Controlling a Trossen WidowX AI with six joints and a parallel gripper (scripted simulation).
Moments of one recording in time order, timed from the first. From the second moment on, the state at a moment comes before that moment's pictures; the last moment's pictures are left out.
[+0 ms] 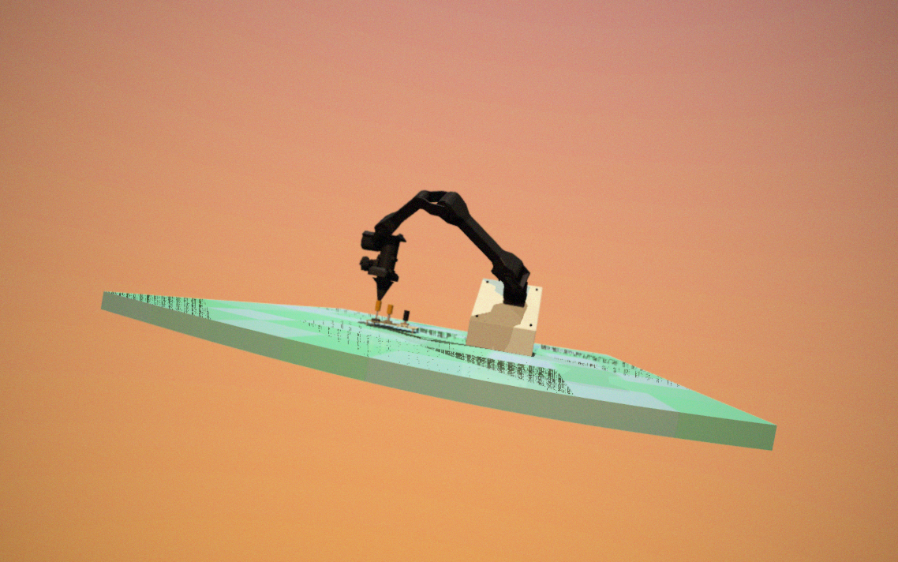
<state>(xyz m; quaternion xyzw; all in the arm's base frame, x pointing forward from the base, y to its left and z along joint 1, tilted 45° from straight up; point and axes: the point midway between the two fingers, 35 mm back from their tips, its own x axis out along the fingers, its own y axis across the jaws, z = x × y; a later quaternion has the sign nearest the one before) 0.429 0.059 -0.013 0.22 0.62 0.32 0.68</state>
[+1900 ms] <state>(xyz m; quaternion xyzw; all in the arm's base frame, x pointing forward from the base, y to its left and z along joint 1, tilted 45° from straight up) 0.430 0.070 -0.023 0.22 0.62 0.32 0.68</state>
